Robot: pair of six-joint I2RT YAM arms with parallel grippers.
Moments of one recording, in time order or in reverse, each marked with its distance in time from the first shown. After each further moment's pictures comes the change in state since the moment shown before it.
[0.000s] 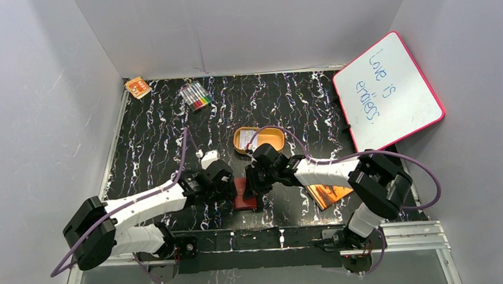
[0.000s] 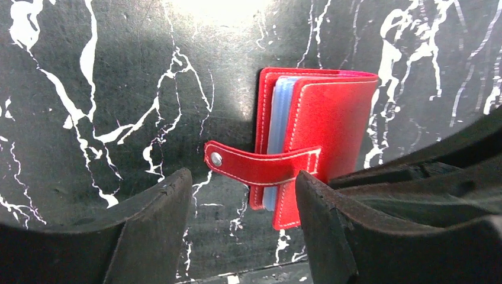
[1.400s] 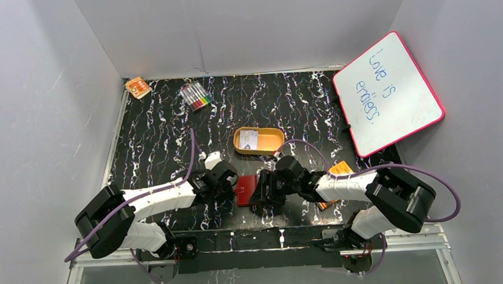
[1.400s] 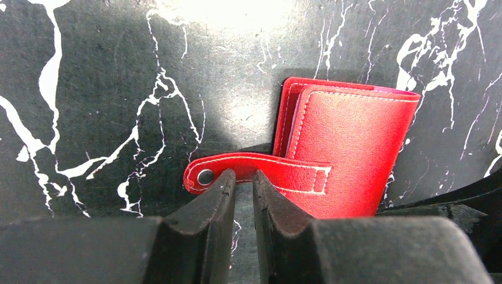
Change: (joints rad) left arm 0.007 0.164 -0.036 0.158 -0.002 -0.046; right arm -0.038 -0.186 -0.333 0.257 0.011 0.298
